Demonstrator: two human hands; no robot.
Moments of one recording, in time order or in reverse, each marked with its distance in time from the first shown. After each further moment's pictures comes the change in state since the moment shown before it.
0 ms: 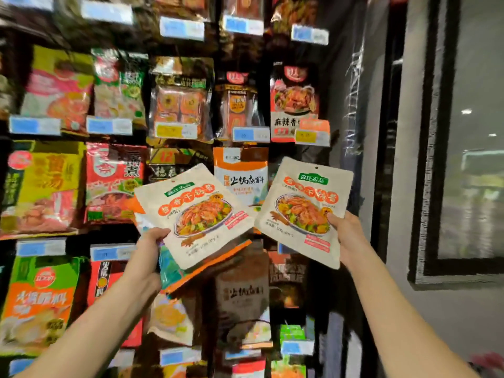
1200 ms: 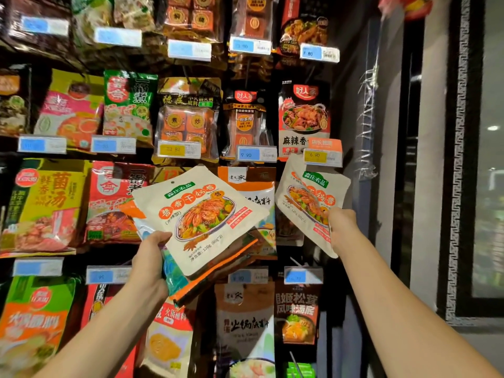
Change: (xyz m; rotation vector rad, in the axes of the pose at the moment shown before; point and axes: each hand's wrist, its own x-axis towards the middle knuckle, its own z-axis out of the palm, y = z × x) left_hand 0.051 0.007 0.016 -0.120 0.130 0.096; right_hand 0.098 -0.030 0.051 -0.127 0.162 0.058
